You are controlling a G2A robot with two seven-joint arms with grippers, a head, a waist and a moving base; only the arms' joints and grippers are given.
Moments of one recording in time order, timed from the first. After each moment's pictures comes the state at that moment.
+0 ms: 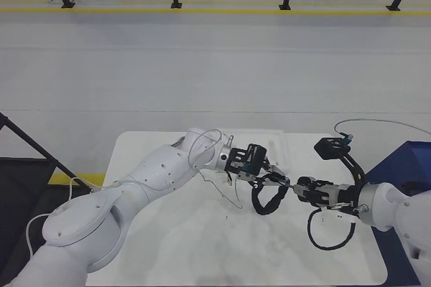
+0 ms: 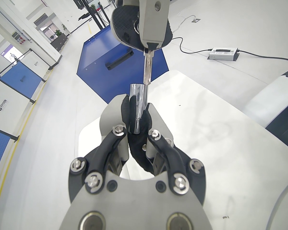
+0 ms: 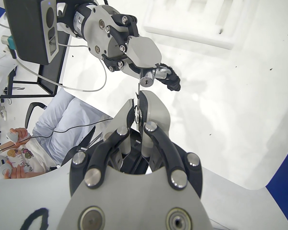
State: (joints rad) left arm 0.33 -1.42 -0.20 -0.82 1.61 -0.81 1.01; right arm -1.24 -0.79 1.51 -2.32 -0.30 0.47 1.35
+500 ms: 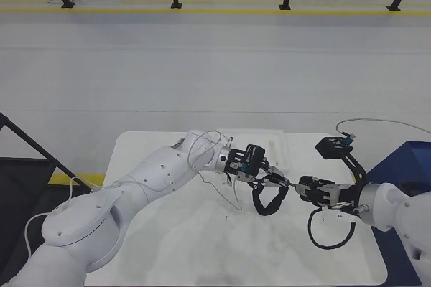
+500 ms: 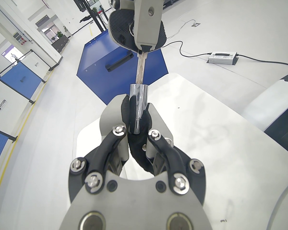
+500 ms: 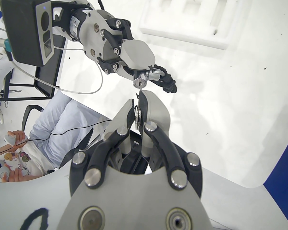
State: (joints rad) left arm 0.33 -1.41 -0.17 -0.82 1.57 -0.80 1.02; right arm -1.24 -0.78 1.51 -2.32 -0.31 0.48 1.34
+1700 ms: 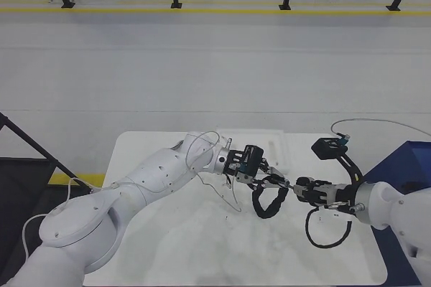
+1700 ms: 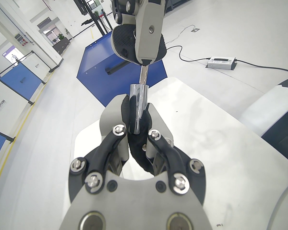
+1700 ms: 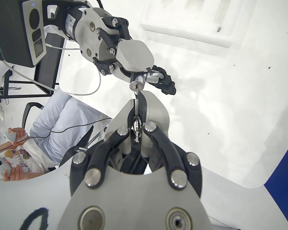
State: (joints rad) left arm 0.34 -1.39 -0.17 -0.85 1.54 -0.80 1.02; right arm -1.22 -0.76 1.47 -2.31 -0.29 0.48 1.33
